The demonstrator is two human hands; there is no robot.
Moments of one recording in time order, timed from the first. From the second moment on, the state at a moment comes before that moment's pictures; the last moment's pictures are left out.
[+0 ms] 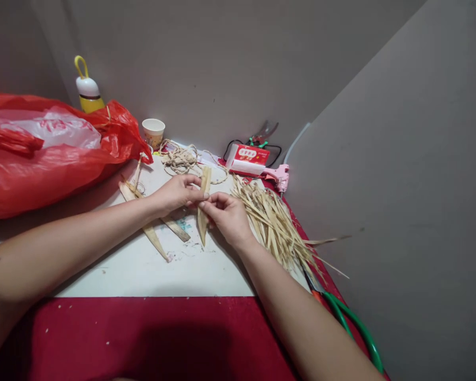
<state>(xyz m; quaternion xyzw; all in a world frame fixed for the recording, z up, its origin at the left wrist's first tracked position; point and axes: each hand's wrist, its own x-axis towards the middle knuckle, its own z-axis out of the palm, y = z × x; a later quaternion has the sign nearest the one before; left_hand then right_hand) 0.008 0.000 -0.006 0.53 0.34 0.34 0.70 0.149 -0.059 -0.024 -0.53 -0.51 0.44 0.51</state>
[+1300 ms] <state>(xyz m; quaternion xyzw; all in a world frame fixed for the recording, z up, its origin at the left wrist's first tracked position) 0.010 -0.001 -0.005 0.54 0.36 0.35 0.67 0.154 -0.051 -0.038 -0.52 -0.45 0.43 0.58</state>
